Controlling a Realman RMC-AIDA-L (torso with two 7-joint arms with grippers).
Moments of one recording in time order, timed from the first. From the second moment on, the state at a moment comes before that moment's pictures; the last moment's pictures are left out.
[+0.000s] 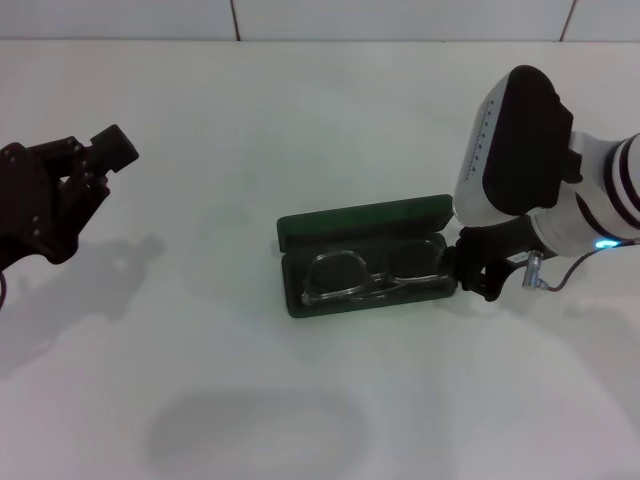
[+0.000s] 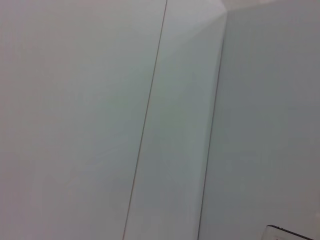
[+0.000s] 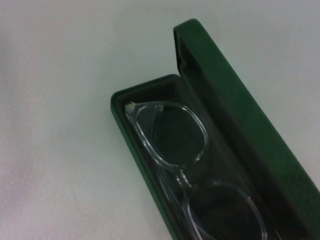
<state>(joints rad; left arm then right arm) -0.28 -2.02 0.77 0.50 1.38 1.86 -1.10 0.49 2.02 -1.77 -1.45 -2.49 -1.22 2.32</state>
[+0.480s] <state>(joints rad) -0.28 -2.02 0.77 0.50 1.38 1.86 -1.10 0.49 2.02 -1.77 -1.43 -2.47 -1.19 2.30</state>
